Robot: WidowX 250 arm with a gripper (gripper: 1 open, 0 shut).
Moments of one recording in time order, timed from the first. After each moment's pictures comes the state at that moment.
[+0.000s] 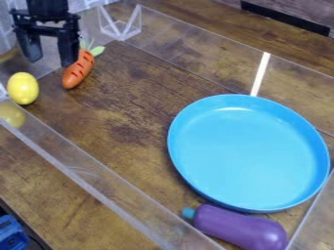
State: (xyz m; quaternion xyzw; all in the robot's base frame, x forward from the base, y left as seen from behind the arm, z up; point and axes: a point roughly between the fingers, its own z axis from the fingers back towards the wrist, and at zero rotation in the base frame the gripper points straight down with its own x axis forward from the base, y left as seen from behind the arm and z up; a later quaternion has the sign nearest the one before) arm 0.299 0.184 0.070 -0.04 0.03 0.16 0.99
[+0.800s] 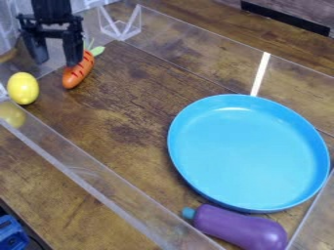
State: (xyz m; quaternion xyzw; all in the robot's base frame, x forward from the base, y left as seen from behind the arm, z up) arm 0.316 0.190 0.049 -0.06 0.03 0.17 0.98
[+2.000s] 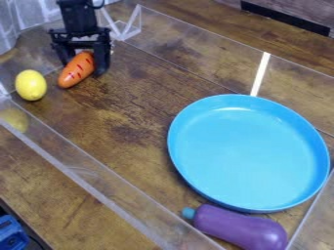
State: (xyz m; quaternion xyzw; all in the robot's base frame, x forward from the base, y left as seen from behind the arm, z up) arm 0.368 0.189 0.023 -0.07 -0.01 0.19 0.98
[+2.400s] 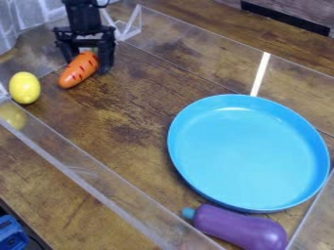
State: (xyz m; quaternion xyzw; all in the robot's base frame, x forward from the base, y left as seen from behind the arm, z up) arm 0.373 0.189 0.021 -0.07 0.00 0.20 0.98
